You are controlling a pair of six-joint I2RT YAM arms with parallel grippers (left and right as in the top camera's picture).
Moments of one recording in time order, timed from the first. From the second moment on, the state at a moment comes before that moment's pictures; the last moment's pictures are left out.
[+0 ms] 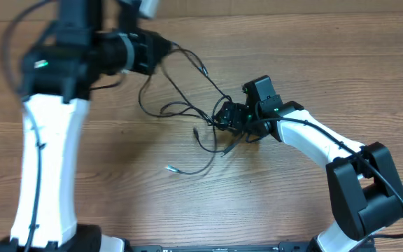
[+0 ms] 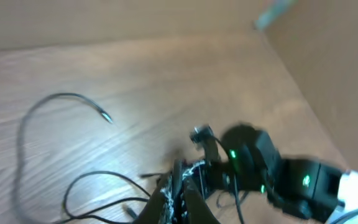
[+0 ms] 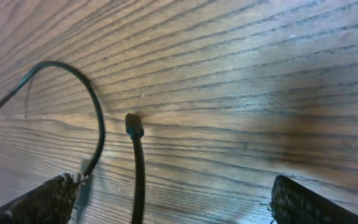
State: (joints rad) left arm -0.10 1.61 2.02 -1.13 0.58 -0.11; right arm 0.41 1.80 1.07 -0.36 -0.25 0.62
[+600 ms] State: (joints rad) left arm 0.07 1.56 2.04 -1.20 0.56 -0.26; right arm 0.41 1.80 1.07 -0.39 -0.17 0.69
